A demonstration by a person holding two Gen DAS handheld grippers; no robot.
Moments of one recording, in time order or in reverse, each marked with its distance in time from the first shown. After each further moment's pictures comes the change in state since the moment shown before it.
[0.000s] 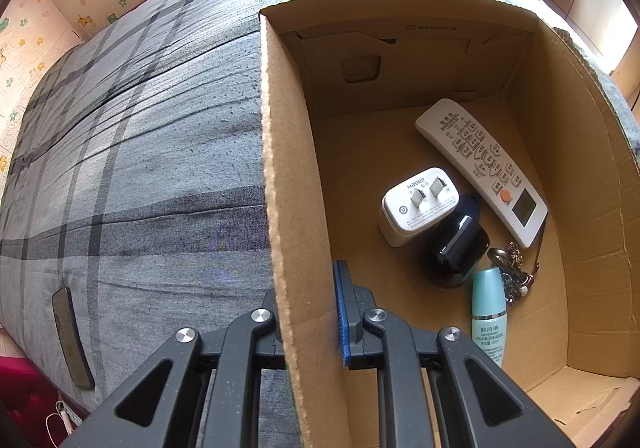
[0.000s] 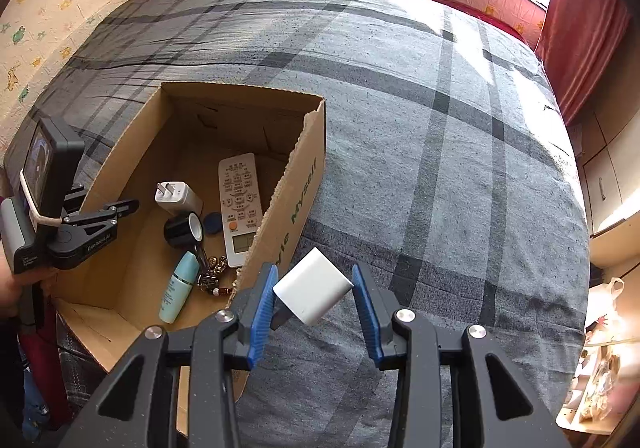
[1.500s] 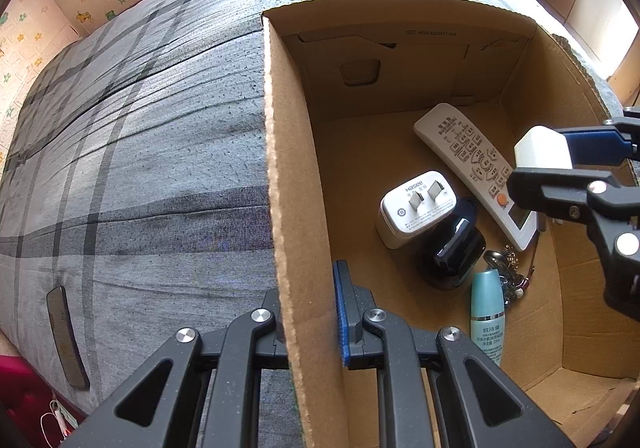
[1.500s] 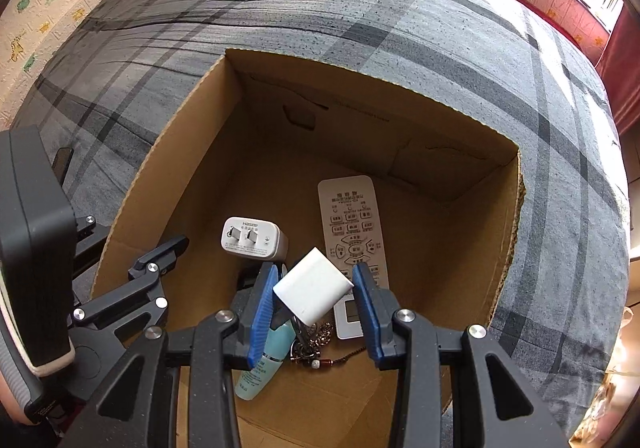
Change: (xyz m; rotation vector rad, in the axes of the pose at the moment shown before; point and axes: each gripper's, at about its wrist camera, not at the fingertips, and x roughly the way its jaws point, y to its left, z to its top) left arm -0.003 0.005 0.000 -0.010 -0.007 -0.020; right arm 0.088 0.110 0.065 -0.080 0.144 0.055
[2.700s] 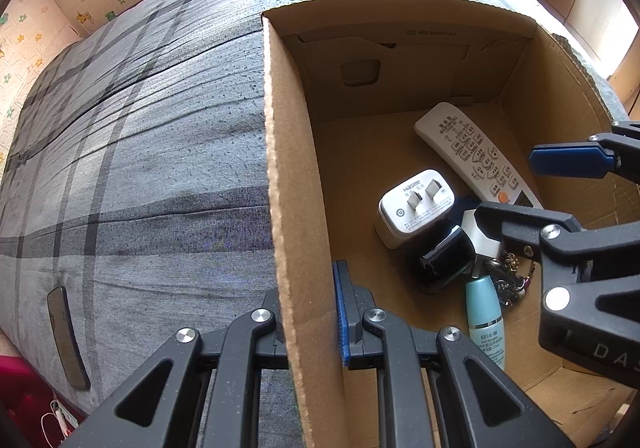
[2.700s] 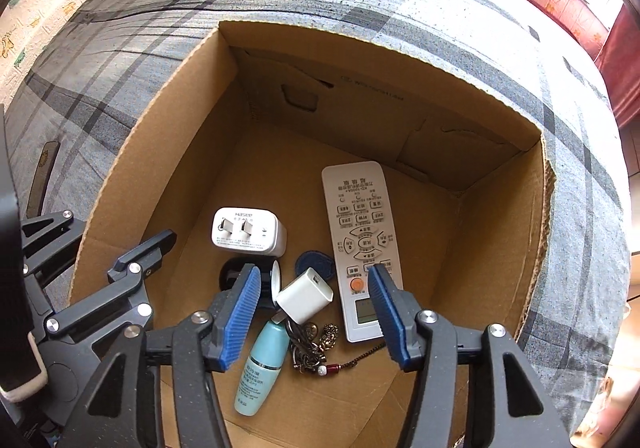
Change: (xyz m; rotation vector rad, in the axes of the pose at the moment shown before) left arm 0.002 0.000 0.000 0.002 0.001 0.000; right arm 0.015 -0.001 -0.006 0.009 0.014 -0.024
